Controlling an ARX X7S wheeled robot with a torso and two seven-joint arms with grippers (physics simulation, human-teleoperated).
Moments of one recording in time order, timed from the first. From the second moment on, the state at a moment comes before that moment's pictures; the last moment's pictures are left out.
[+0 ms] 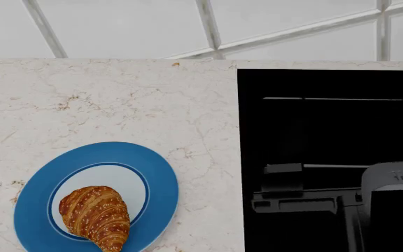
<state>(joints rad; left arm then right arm) -0.31 -0.86 0.26 0.62 -1.10 -0.32 -0.97 0.49 0.83 -0.16 -0.93 0.92 0.71 0.79</state>
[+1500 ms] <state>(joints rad) -0.10 -0.89 0.05 0.76 -0.97 -0.14 -1.11 0.32 0.87 0.04 -0.94 0.88 0.61 0.96</state>
